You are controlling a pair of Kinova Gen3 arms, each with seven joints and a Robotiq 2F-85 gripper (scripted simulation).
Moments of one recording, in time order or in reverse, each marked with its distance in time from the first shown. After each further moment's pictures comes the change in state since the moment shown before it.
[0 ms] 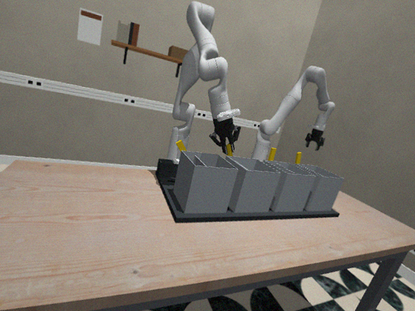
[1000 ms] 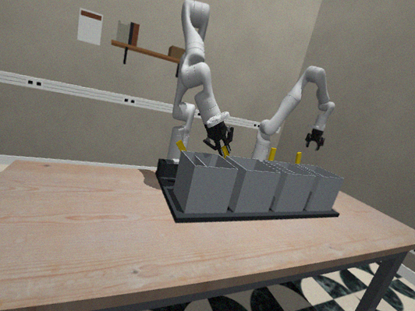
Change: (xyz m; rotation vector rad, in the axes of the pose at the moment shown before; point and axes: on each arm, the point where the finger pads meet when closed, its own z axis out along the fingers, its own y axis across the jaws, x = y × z) left arm 0.000 0.000 0.000 0.000 0.000 0.000; right arm 0.000 0.018 0.001 0.162 0.000 -0.001
